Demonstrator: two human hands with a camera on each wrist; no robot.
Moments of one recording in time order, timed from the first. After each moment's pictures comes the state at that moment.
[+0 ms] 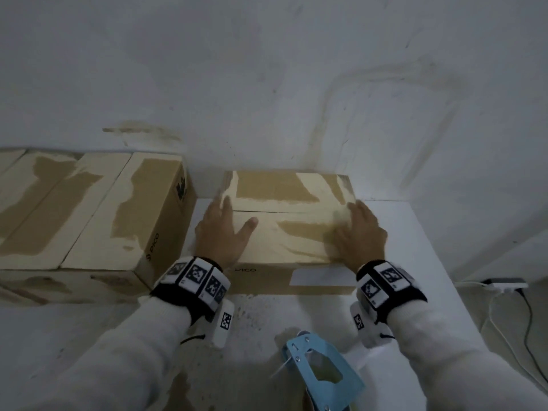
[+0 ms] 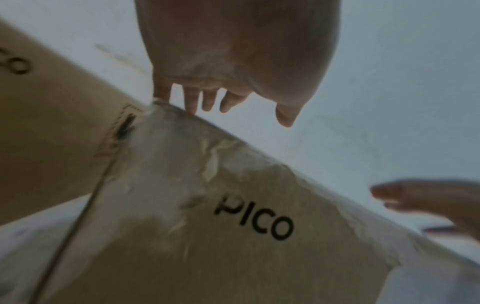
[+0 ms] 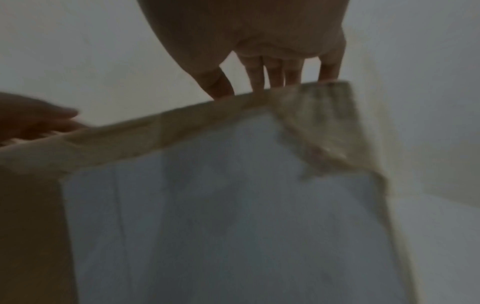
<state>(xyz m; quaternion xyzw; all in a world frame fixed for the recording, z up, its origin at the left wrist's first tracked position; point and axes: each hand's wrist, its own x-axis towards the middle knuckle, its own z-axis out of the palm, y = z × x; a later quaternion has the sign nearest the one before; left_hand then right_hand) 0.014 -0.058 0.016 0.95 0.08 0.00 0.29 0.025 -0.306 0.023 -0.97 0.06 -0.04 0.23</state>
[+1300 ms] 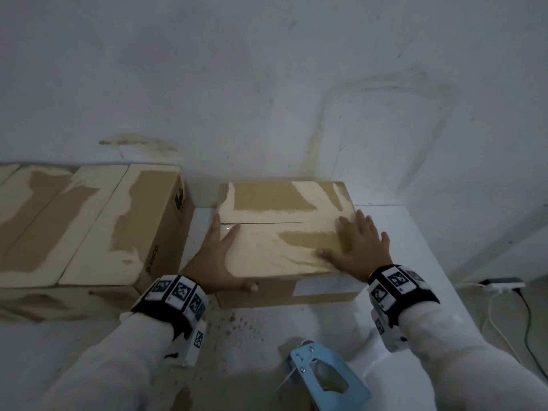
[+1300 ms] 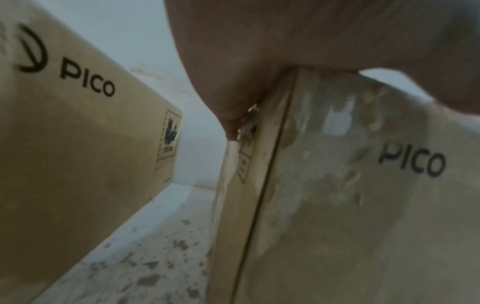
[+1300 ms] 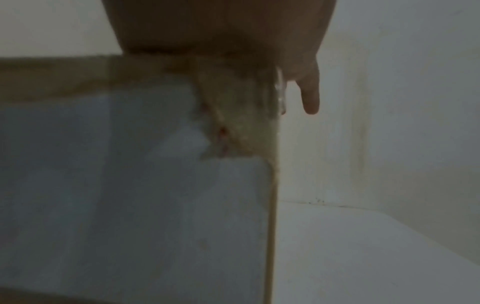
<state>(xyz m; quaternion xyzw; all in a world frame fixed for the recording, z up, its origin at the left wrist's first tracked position) 0.006 -0.018 -0.001 0.94 -0.06 -0.18 0.29 0.030 -0.324 0.011 -0.99 -0.01 0.08 0.11</state>
